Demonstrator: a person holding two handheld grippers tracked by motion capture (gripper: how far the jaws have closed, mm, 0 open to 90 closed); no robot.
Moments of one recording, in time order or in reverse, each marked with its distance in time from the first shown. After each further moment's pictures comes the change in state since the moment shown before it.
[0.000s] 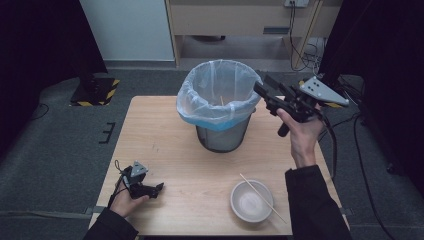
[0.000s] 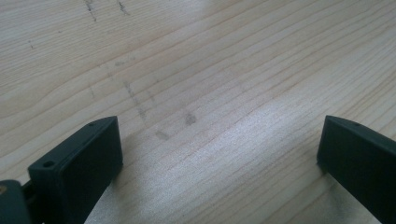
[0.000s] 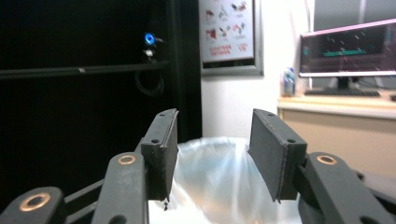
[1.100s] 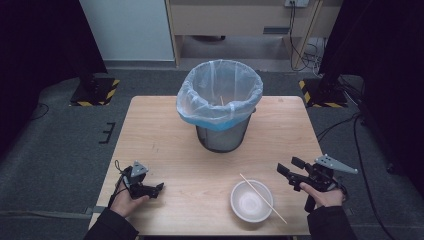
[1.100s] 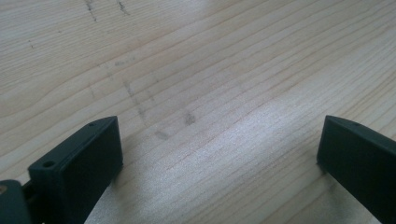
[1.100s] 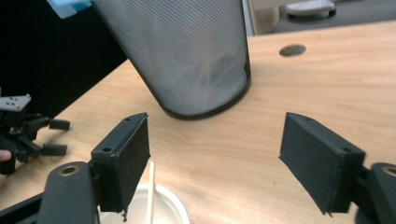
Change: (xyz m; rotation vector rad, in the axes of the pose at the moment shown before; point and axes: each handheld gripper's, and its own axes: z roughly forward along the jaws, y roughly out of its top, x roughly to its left) left arm -0.001 0.000 0.000 0.000 0.002 -0.002; right arm -0.018 -0.157 -0.137 0.429 -0.160 0.284
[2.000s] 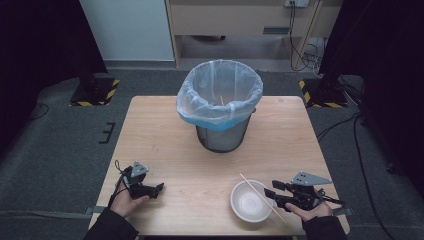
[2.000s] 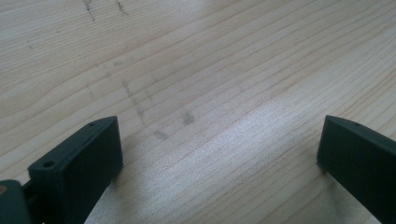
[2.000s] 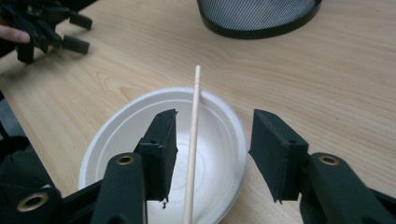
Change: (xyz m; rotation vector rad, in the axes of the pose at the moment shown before) left arm 0.000 0.000 0.000 0.002 -0.002 0.004; right arm 0.032 -0.041 0.009 0.268 0.099 -0.183
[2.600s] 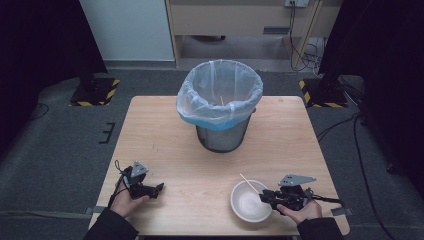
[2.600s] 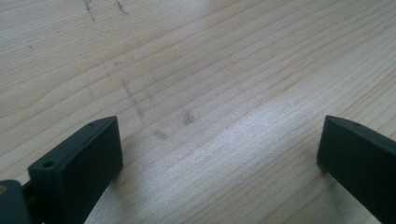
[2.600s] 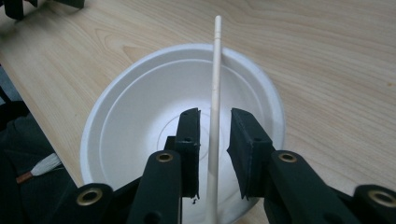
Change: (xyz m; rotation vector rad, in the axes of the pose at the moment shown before) left arm 0.000 0.000 0.000 0.000 0.000 0.000; right arm 0.009 -0.004 0.022 0.170 0.025 -0.005
